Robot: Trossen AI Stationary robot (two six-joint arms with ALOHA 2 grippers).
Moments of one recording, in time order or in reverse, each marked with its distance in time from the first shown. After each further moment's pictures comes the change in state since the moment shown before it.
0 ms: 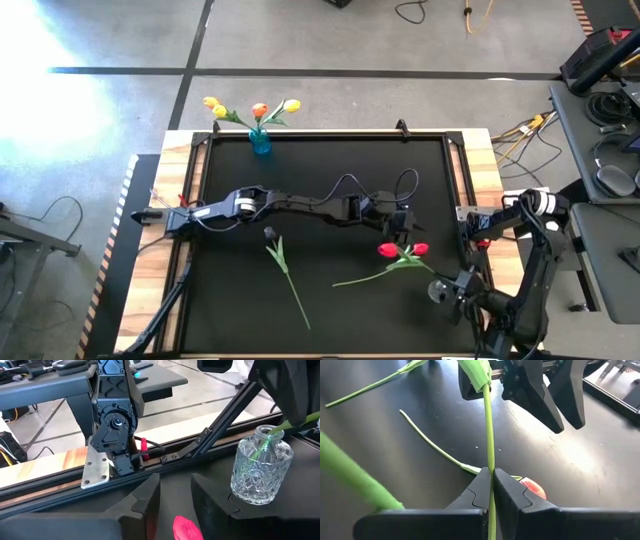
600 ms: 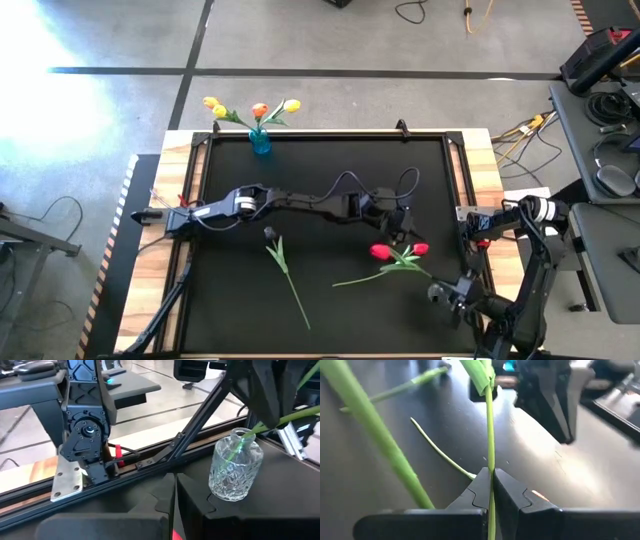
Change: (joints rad) left arm 0.014 0.000 0.000 0.000 0.161 0.005; right arm 0.018 0.054 0.016 -0.004 0.075 -0.012
